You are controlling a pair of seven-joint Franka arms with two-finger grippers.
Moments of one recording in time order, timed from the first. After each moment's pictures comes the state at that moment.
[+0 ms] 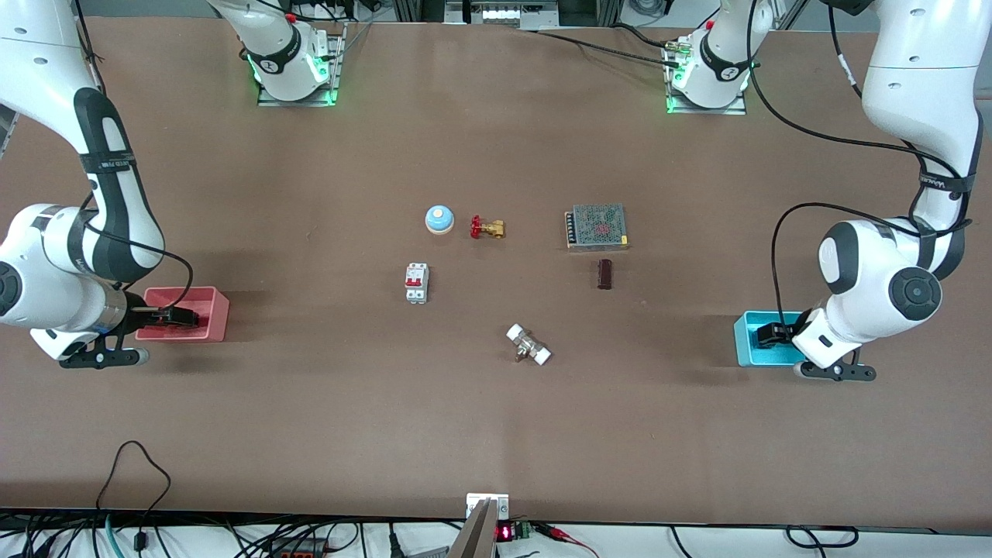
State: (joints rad) left arm 0.10 0.63 -0.03 -1.73 0.02 2.35 0.10; right arm -0.17 0.63 0.02 -1.61 -0.10 2.15 -0.16
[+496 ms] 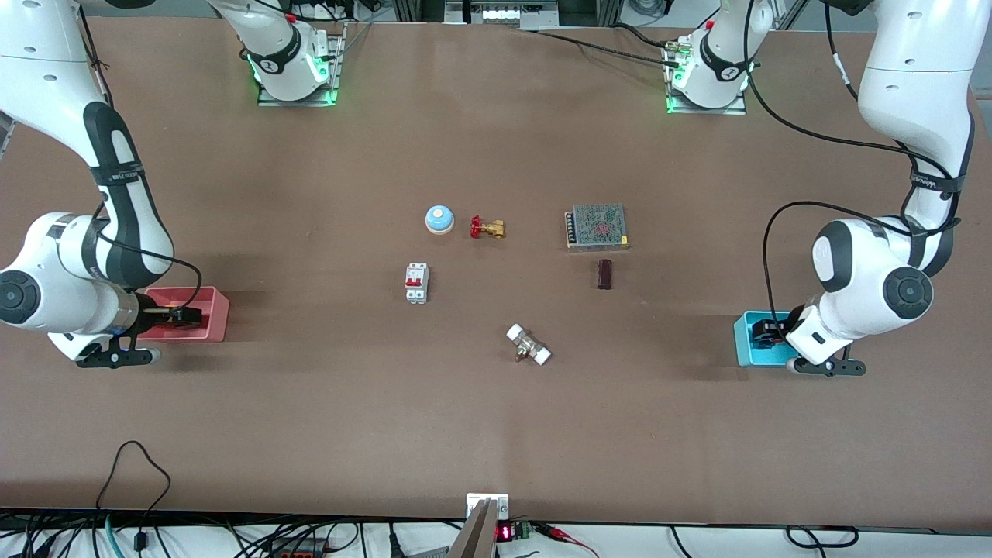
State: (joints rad) left arm 0.10 0.63 -0.03 -1.75 0.00 2.35 0.10; right arm -0.17 0.66 0.01 -1.62 -0.10 2.15 -0.16
